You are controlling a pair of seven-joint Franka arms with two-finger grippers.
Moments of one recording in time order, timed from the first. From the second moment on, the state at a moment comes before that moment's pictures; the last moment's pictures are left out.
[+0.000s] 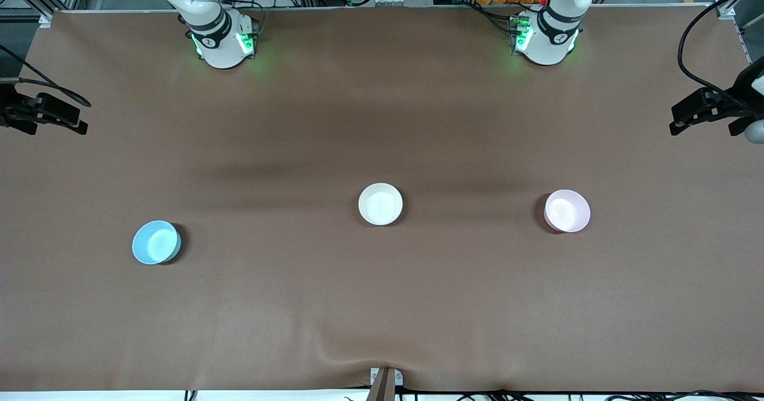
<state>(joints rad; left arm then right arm) 0.00 0.03 -0.03 -1.49 0.03 1.53 0.01 -0.07 0.01 -0.02 -1.55 0.04 1.50 -0.05</state>
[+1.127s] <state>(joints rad) 0.05 0.19 -0.02 -1.51 0.02 1.57 0.05 -0.09 0.01 -0.02 -1.56 0.04 1.50 -0.08</state>
